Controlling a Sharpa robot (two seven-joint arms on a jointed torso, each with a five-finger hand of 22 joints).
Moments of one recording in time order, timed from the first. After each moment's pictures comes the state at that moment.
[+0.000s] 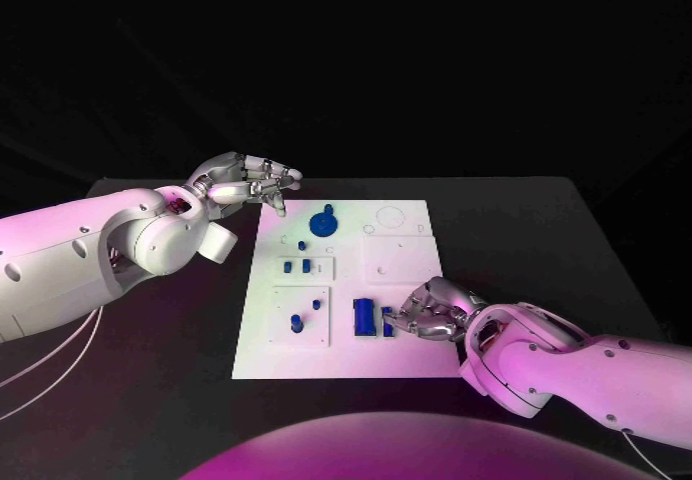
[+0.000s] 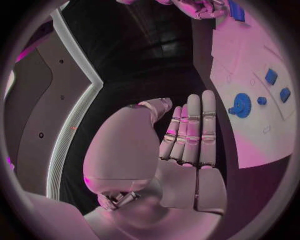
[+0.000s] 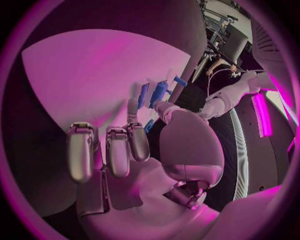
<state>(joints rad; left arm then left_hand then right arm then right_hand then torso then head) 1.19 -0.93 -0.01 1.49 -0.25 -0.08 0.21 1.42 -0.17 0.55 0.17 0.22 0.86 0.22 0.21 0.23 0.79 0.16 0.58 0.10 0.96 0.08 1.02 0.36 0.17 0.90 0.17 0.88 0.54 0.97 -0.93 -0.16 1.88 -1.18 -0.56 -0.50 1.01 -0.20 0.39 0.27 0.17 1.04 0.05 0.39 0.67 1.46 -0.02 1.38 1.31 1.47 -0.09 1.53 1.31 0.04 1.47 0.03 1.43 1.31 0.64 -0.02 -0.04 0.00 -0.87</state>
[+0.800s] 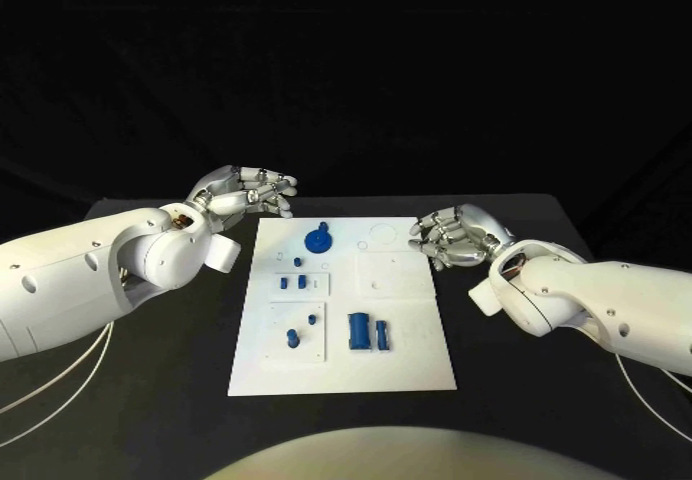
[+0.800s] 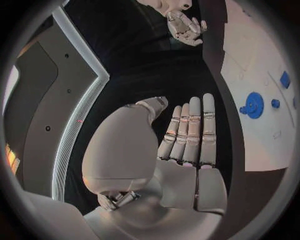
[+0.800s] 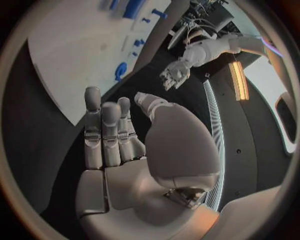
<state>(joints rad) 1.16 -0.89 -0.01 1.42 -0.15 -0.12 0.30 1.40 -0.19 0.50 0.21 0.22 0.85 0.21 0.24 0.25 0.85 0.16 0.52 0.07 0.81 0.12 0.78 0.27 0.17 0.79 0.22 0.62 0.38 1.15 -0.90 -0.15 1.58 -0.67 -0.55 0.14 1.30 -0.20 0.47 0.16 0.25 0.86 0.15 0.26 0.61 1.07 0.07 0.58 0.92 1.24 0.00 0.92 0.75 0.17 1.17 0.10 0.36 1.14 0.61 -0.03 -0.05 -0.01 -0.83</state>
